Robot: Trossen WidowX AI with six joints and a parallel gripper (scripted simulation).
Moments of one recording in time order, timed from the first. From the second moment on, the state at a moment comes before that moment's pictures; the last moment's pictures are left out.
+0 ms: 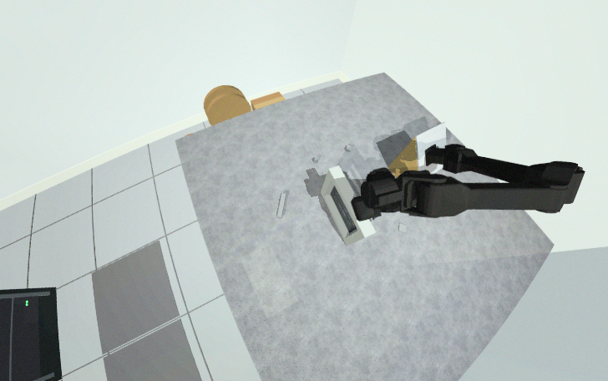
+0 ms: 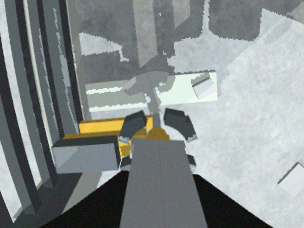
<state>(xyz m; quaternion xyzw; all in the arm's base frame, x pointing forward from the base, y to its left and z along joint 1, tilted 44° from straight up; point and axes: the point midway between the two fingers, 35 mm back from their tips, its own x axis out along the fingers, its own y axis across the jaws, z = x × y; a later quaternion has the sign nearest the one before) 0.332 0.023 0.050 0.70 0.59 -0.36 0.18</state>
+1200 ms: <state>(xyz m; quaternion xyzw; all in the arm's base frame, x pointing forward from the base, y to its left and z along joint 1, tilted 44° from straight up) 0.286 0.010 0.034 0.61 0.67 -0.18 0.38</state>
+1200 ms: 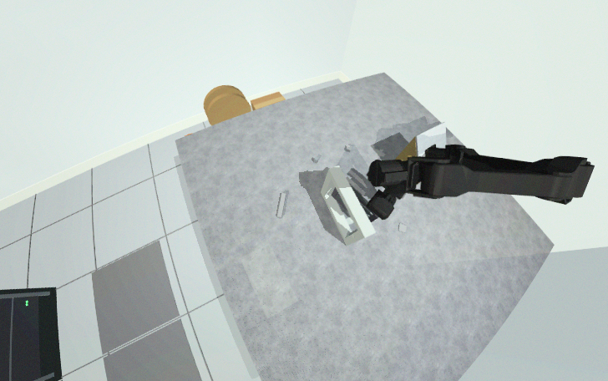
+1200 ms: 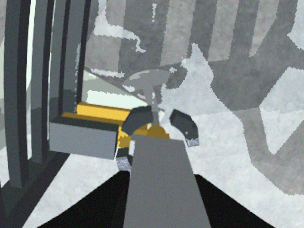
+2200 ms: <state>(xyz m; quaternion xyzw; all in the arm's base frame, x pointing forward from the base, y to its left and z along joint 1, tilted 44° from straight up) 0.245 -0.019 0.004 0.51 0.69 -0.03 0.51</state>
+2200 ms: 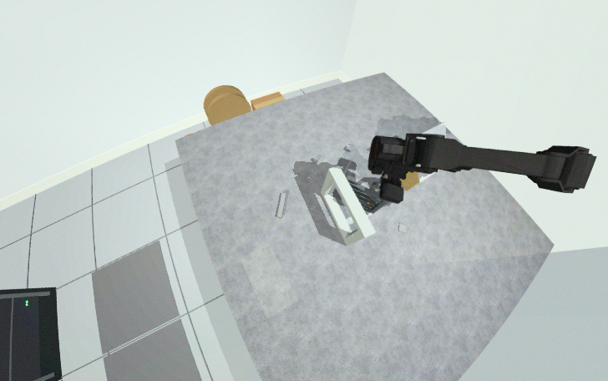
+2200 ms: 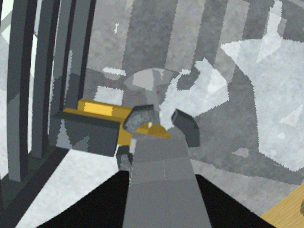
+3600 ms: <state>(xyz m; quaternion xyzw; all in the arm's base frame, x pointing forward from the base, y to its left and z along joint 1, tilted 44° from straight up) 0.220 -0.077 -0.051 0.34 0.67 0.18 0.64</state>
